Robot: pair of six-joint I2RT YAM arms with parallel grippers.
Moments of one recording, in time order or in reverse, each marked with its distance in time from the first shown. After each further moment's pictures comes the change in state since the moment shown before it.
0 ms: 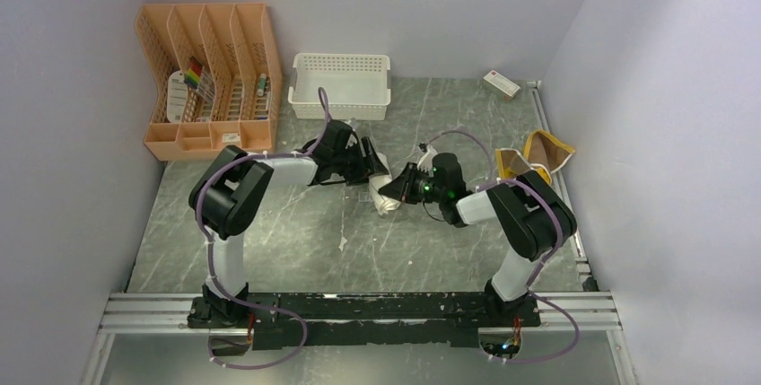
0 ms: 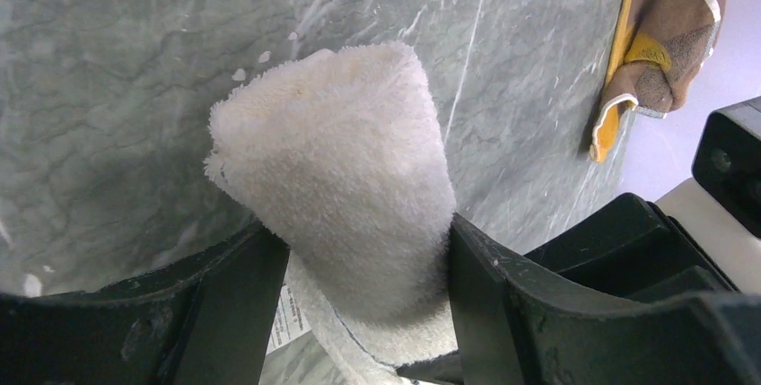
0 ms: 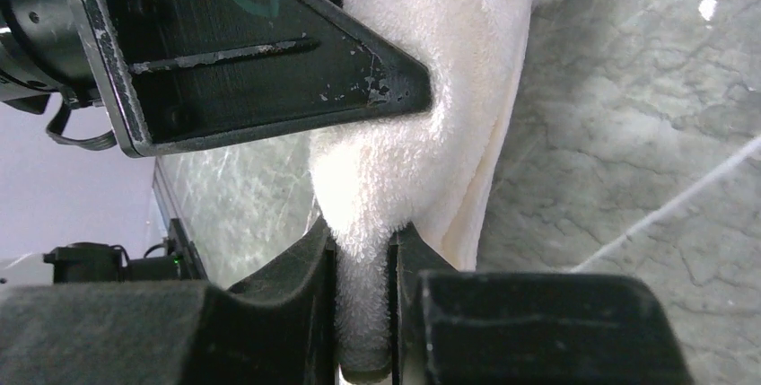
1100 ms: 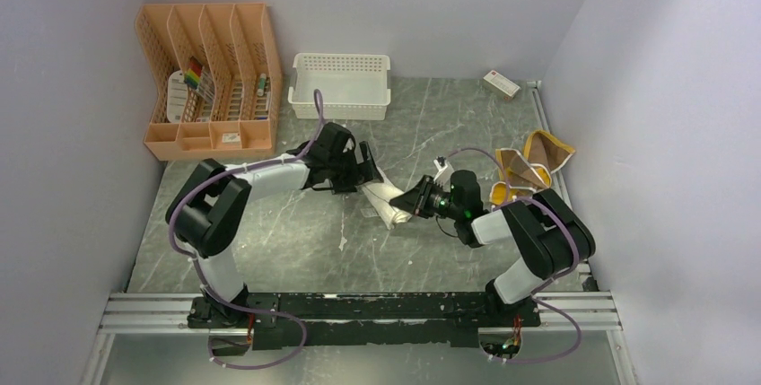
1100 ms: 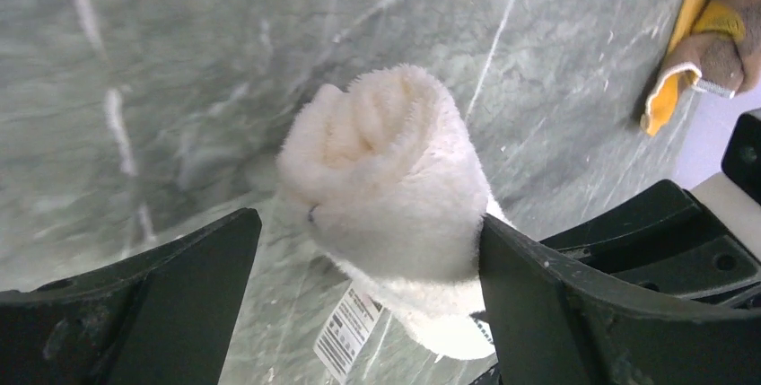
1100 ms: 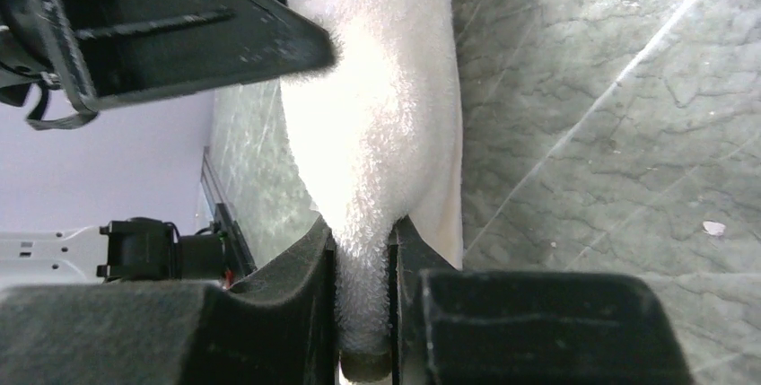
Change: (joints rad) left arm -0.038 -0.154 -0.036 -0.227 -0.110 0.020; right arm -0.071 -0.138 -0.229 0.159 -0.057 0.122
